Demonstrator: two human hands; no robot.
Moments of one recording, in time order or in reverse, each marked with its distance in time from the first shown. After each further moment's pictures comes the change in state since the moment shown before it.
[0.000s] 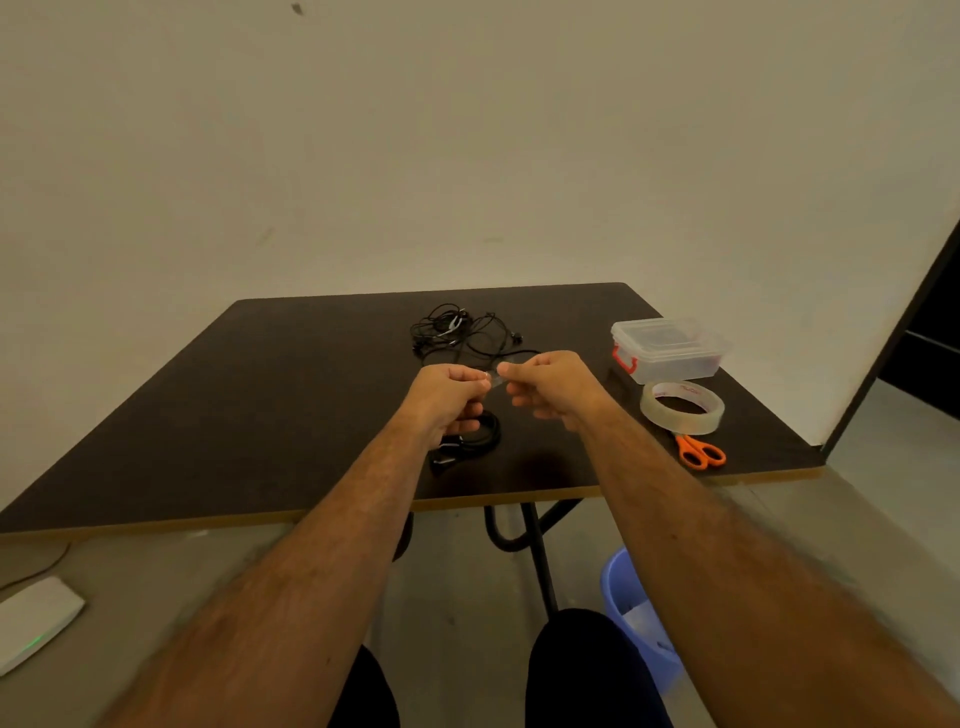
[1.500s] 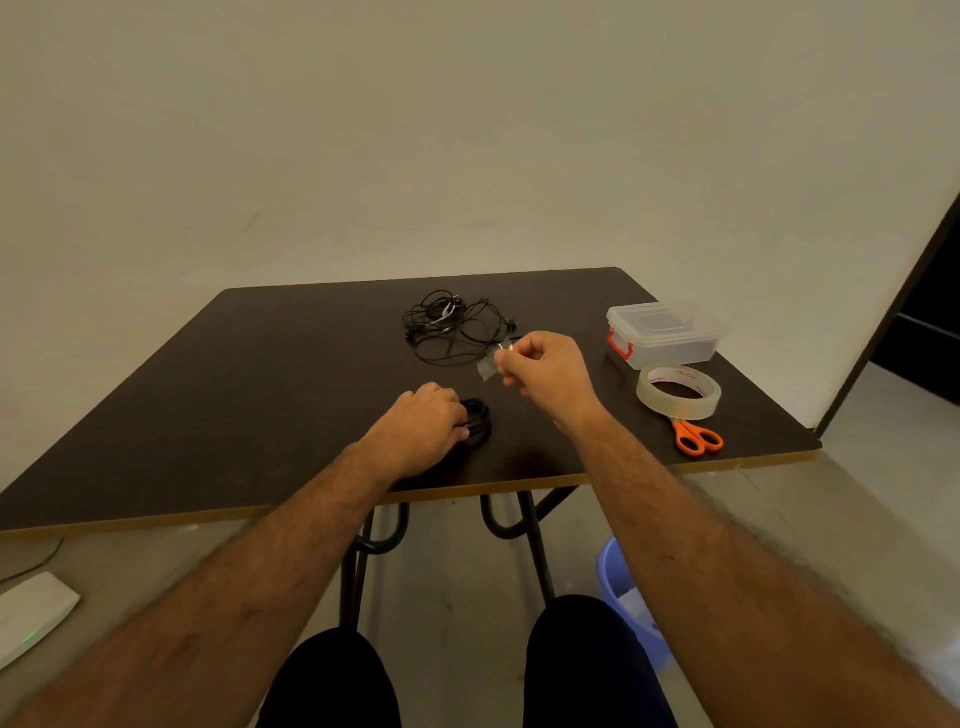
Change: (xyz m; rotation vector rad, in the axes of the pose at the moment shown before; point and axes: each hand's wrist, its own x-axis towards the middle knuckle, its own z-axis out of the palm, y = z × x) left_hand 0.009 -0.041 -0.026 1.425 -0.211 0.564; right_hand -0.001 0.015 0.013 -0.090 0.167 -0.310
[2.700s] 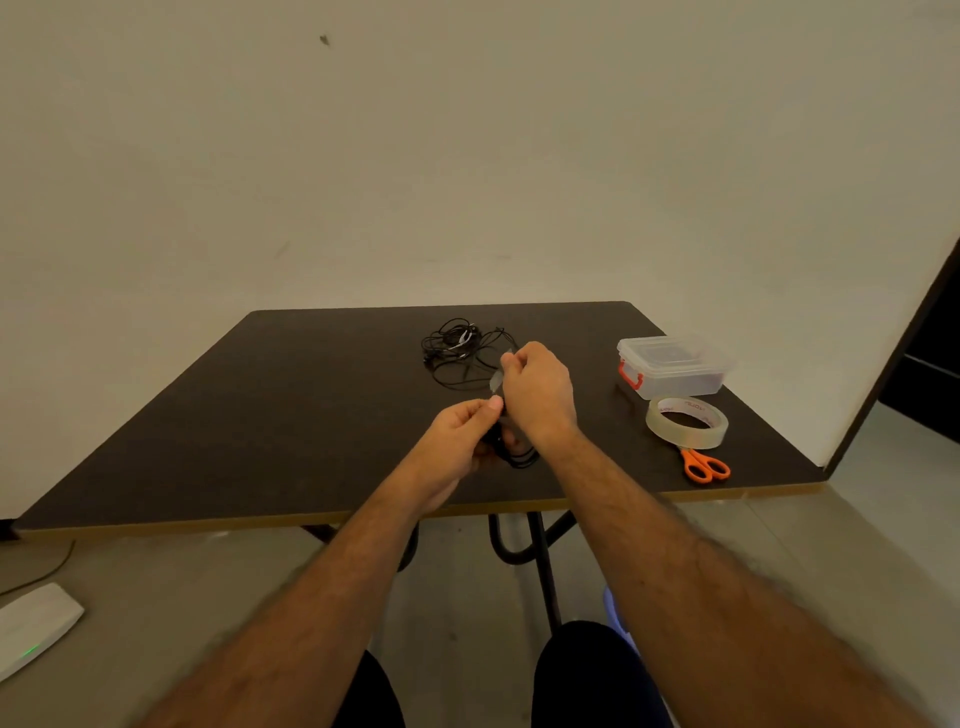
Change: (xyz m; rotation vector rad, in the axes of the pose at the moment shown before) left_hand -0.037 0.042 -0.019 -1.582 0.168 -0.153; right_hand -0.012 -0.044 0.028 -0.234 0.149 0.014
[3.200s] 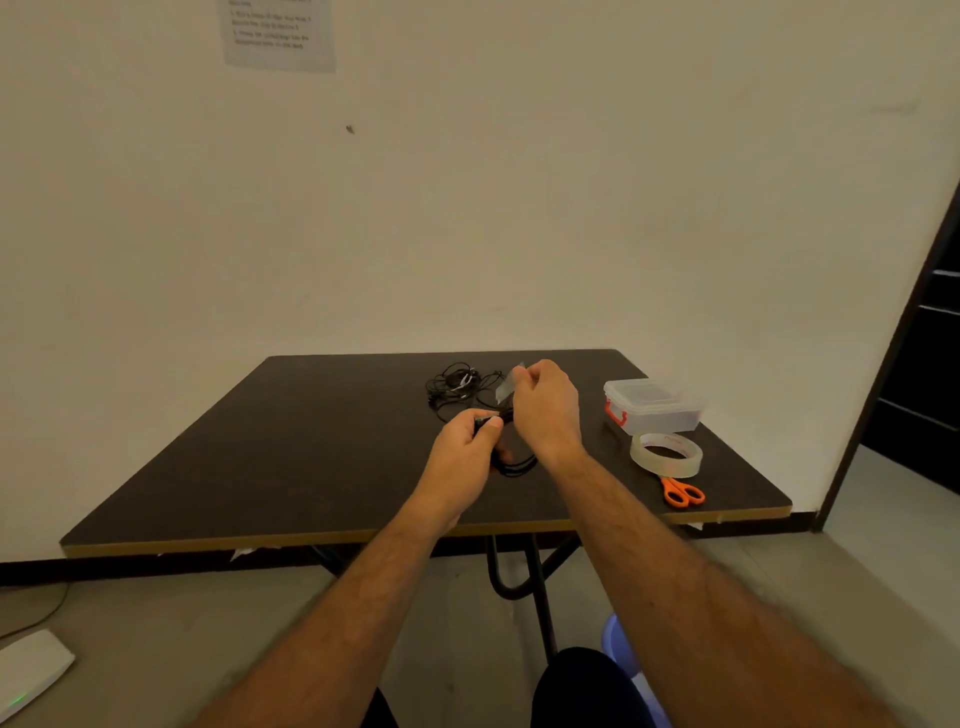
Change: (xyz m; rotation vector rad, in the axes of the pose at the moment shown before) left_hand -0.044 0.038 0.033 0.214 0.276 0.169; right_hand -0.033 -0.031 -0.036 0.144 0.101 -0.036
